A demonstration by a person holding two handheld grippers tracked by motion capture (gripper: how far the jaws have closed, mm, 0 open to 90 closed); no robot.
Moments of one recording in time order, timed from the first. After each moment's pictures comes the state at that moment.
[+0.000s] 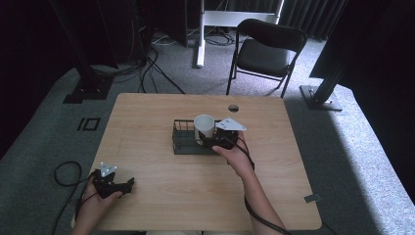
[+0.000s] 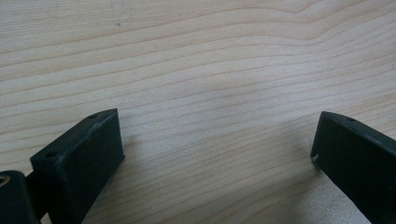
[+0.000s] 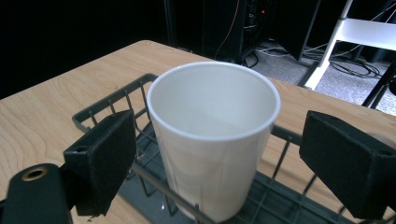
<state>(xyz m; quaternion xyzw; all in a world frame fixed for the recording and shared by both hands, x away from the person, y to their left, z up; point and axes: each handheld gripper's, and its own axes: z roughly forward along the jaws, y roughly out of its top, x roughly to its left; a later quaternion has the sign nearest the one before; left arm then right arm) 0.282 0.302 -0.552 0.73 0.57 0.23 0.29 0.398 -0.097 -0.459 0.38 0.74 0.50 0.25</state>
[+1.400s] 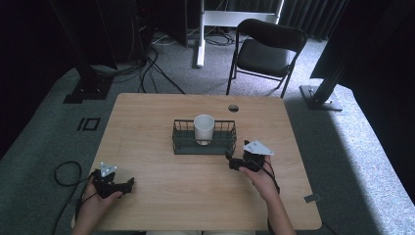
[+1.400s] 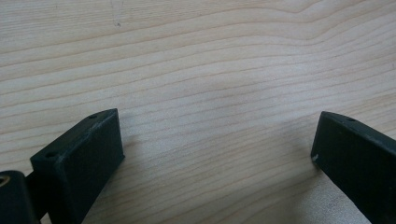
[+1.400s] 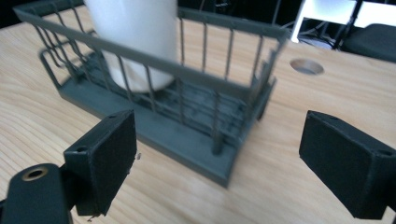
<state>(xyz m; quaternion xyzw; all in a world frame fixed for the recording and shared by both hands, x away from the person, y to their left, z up) 0.282 0.303 -0.552 0.73 0.57 0.23 0.29 0.350 -0.182 -0.508 0.41 0.74 0.46 0.27</state>
